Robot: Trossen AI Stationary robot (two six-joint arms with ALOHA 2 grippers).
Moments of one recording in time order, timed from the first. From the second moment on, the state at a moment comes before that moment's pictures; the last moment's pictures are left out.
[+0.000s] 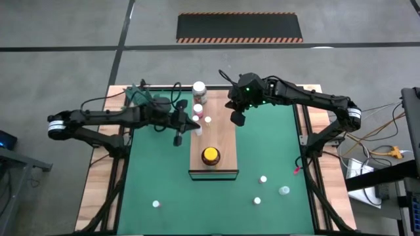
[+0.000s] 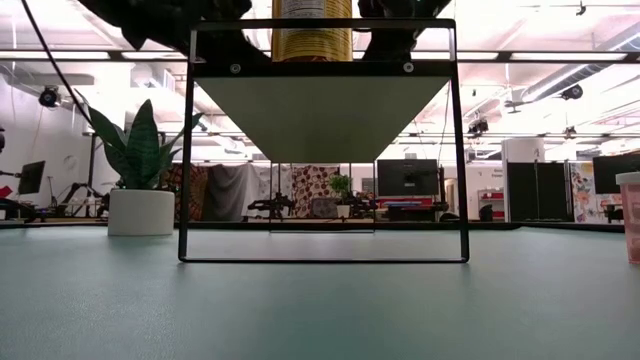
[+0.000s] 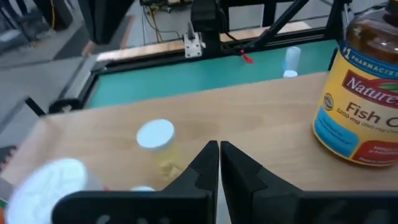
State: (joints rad) left arm 0.23 1.15 0.79 0.01 0.24 0.24; right arm -0.31 1.53 1.47 -0.69 -0.08 -0.08
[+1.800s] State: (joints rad) left arm 0.17 1.17 0.78 0.01 0.13 0.16; right arm -0.31 1.52 1.47 -0.70 -0.08 -0.11
